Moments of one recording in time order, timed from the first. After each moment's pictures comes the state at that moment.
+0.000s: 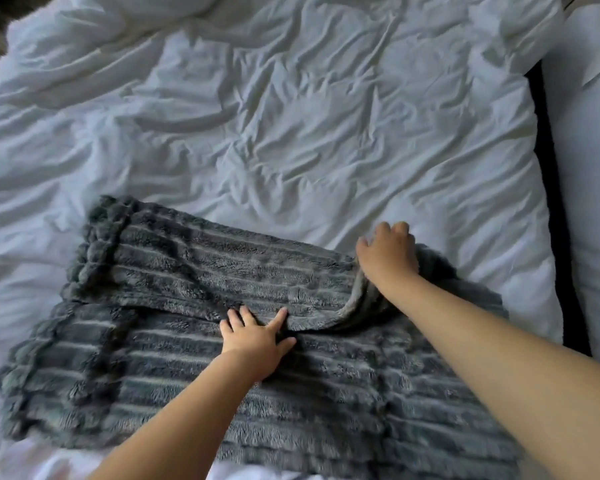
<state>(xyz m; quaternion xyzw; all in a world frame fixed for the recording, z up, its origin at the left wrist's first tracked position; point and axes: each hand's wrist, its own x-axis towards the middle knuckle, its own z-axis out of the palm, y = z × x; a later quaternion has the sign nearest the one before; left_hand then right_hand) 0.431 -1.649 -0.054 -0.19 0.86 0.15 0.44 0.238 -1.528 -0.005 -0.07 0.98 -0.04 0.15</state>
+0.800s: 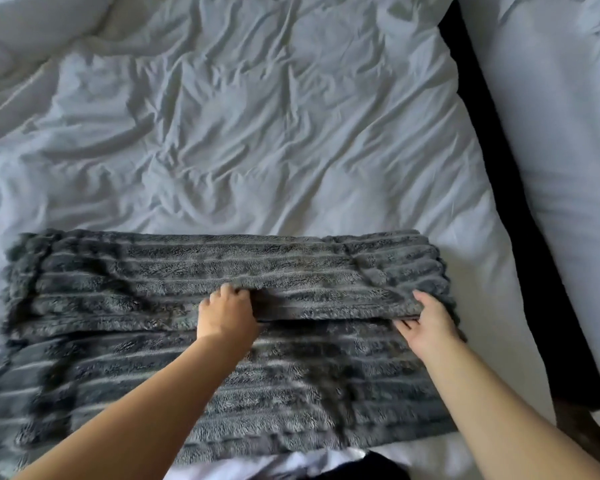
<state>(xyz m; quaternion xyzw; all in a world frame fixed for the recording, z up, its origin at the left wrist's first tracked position) 0.395 -1.611 -0.027 -0.16 0.94 0.09 0.28 0.312 -1.330 -0.028 0.55 0.51 -0.65 0.13</state>
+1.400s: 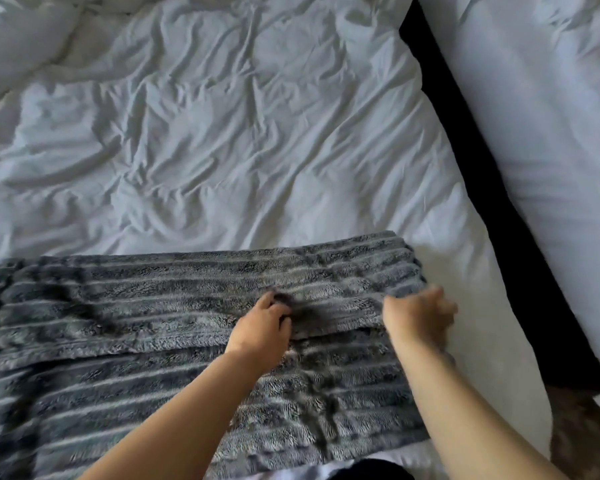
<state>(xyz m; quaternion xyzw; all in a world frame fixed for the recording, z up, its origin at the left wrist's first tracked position) 0.380 -1.540 -0.037 -0.10 0.91 0.30 0.25 0.317 -1.338 0.000 0.43 0.87 -0.22 0.07</state>
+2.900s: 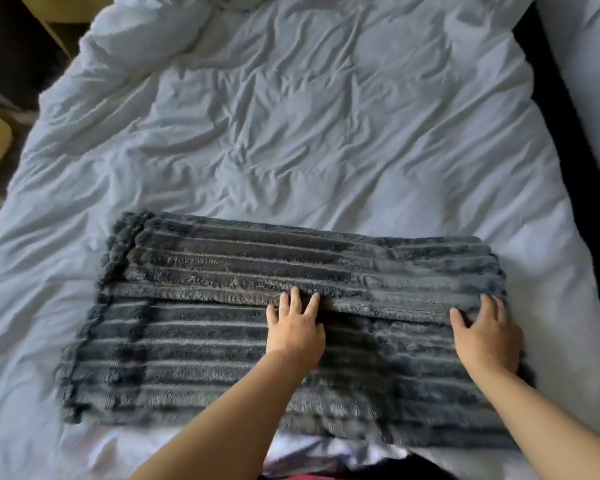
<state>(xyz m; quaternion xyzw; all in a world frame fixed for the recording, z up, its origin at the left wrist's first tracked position) 0.443 -1.578 -0.042 -0.17 0.92 0.17 0.30 0.346 -1.310 -0.051 0.12 0.98 -0.09 0.11</state>
